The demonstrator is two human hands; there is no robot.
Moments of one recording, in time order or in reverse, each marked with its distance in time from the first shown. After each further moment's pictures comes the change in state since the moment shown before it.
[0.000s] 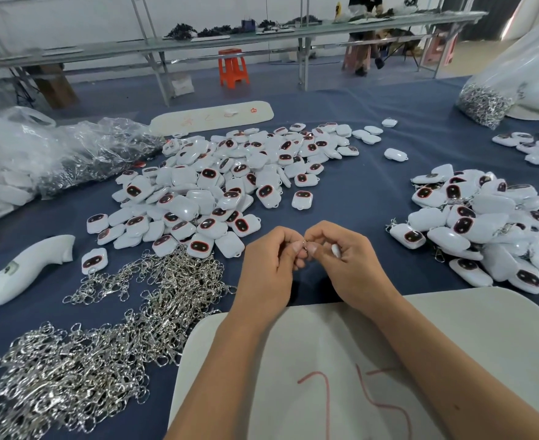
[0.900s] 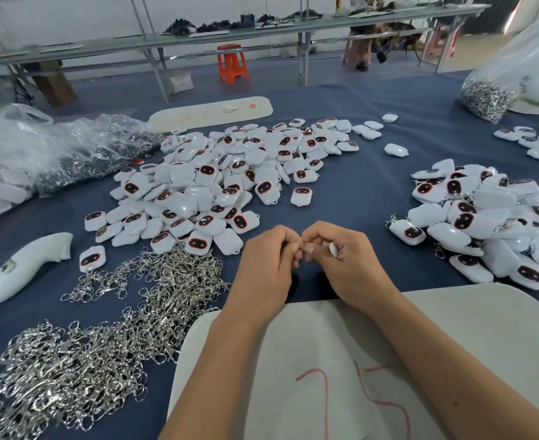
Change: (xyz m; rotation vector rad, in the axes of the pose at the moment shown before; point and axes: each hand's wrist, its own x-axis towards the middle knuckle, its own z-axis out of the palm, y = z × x) left_hand 0.001 -0.002 -0.005 0.215 -0.041 0.056; right_hand -0.002 -0.007 -0.001 -0.036 -0.040 0.027
